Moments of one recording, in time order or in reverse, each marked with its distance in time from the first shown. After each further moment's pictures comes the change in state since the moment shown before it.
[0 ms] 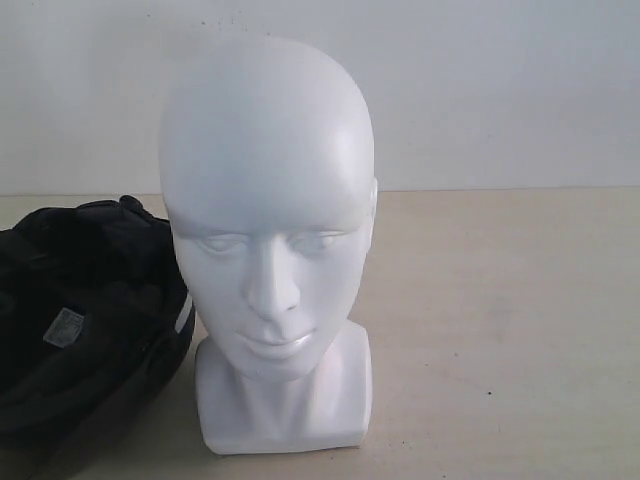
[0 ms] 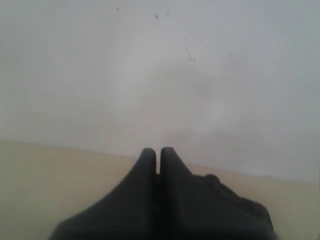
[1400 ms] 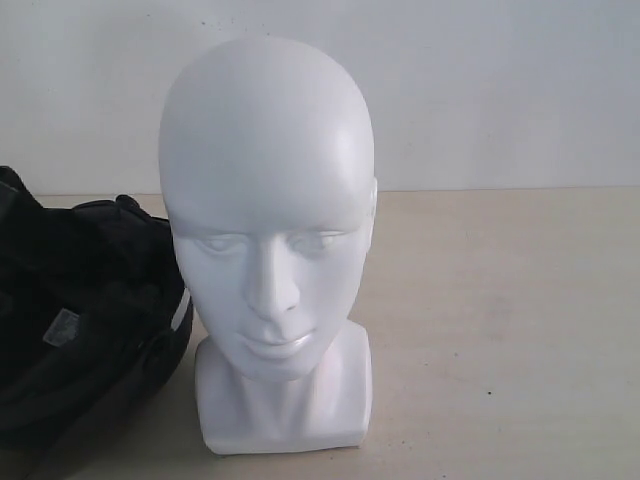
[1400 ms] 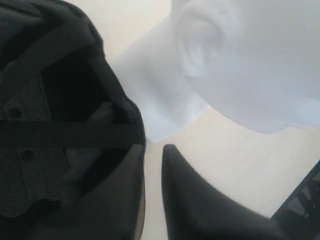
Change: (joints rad) left arm -0.069 0.964 -0.683 -0.636 0.945 0.888; right arm 0.000 0.000 0.000 0.000 0.000 0.000
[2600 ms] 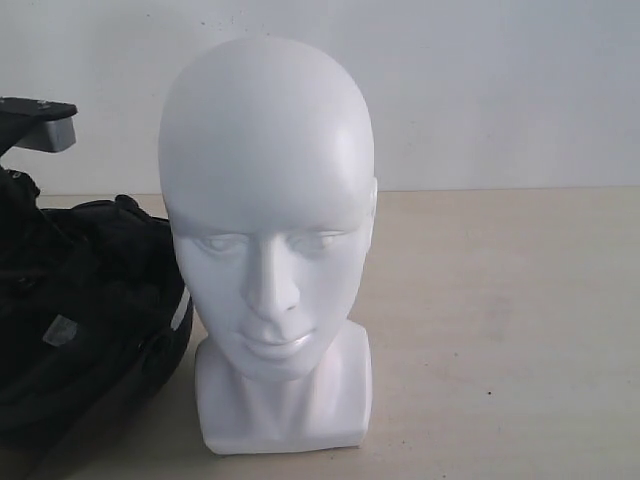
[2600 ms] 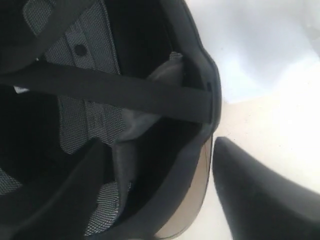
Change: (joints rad) left arm -0.251 0.089 -0.004 0.480 -0.098 -0.497; right arm 0.000 0.000 0.000 0.004 0.000 0.000
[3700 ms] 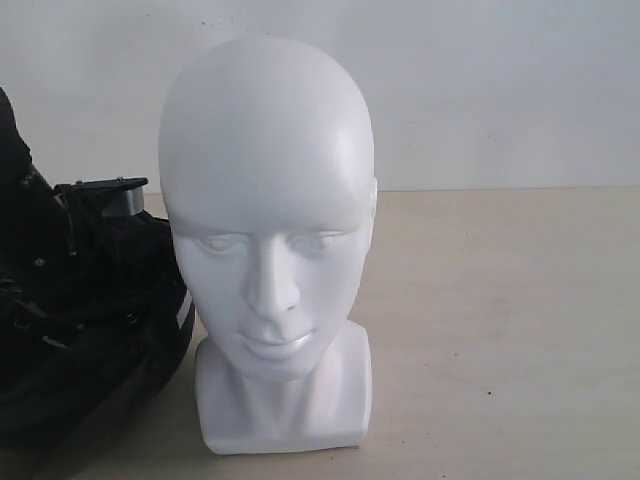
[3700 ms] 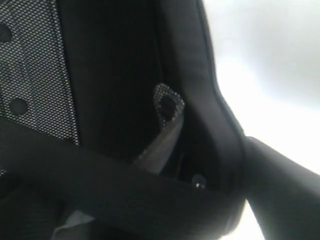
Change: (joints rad) left arm 0.000 0.267 -0.002 -0.154 -0.094 -0.037; right arm 0.000 0.000 0.000 0.000 0.000 0.000
